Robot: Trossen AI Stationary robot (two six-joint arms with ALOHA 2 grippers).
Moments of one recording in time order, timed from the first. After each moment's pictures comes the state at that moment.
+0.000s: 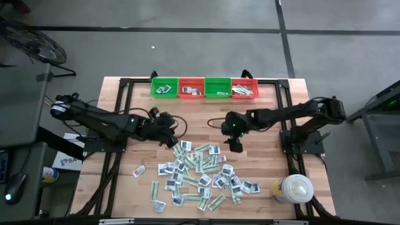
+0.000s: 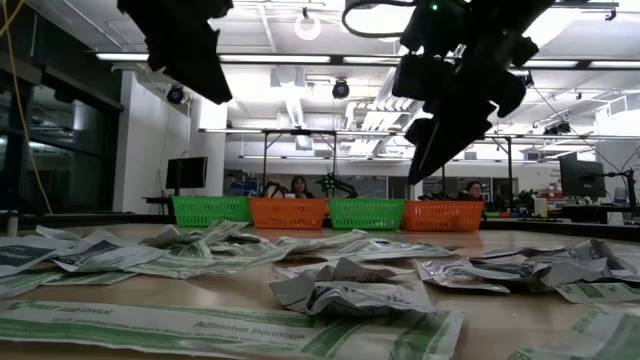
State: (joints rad) left arm -0.23 1.26 0.99 -0.69 -0.66 -0.59; right arm -0.06 1.49 0.84 -0.32 -0.16 0.00
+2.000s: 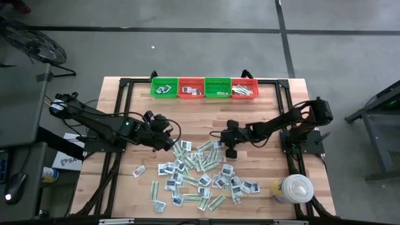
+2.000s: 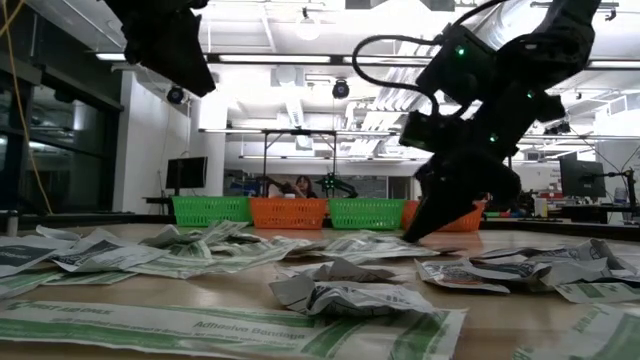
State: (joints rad) left arm -0.31 1.22 0.99 -0.79 -0.70 -0.76; right arm 0.03 1.66 0.62 0.17 0.10 0.09
